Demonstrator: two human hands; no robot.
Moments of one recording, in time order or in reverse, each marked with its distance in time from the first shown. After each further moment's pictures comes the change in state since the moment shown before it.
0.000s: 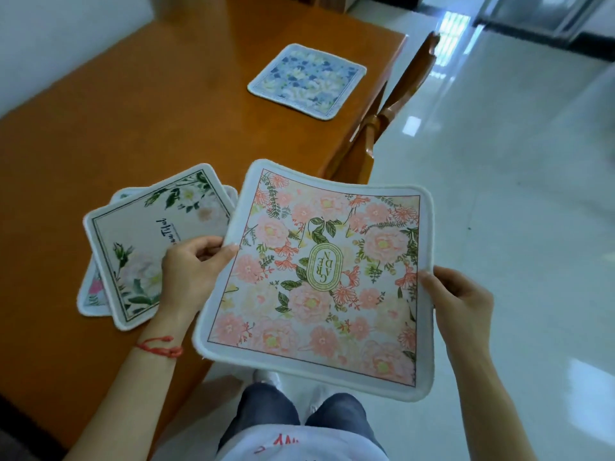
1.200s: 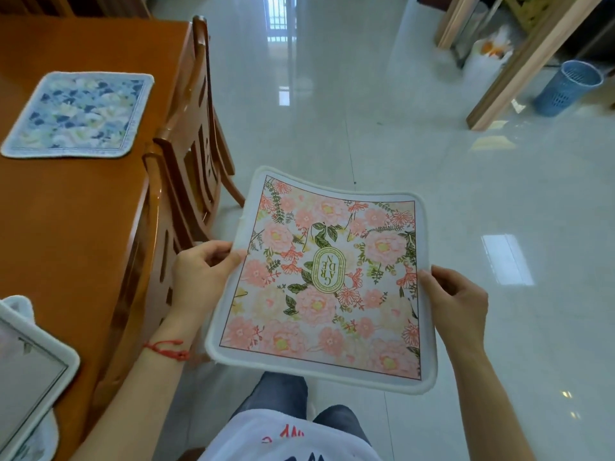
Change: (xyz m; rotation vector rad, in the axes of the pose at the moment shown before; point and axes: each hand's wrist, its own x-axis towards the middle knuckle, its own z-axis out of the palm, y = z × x) left_hand -0.007 0.118 0.265 0.067 -0.536 0.201; right_hand 0.063 0.089 -0.199 -0.083 0.503 0.279
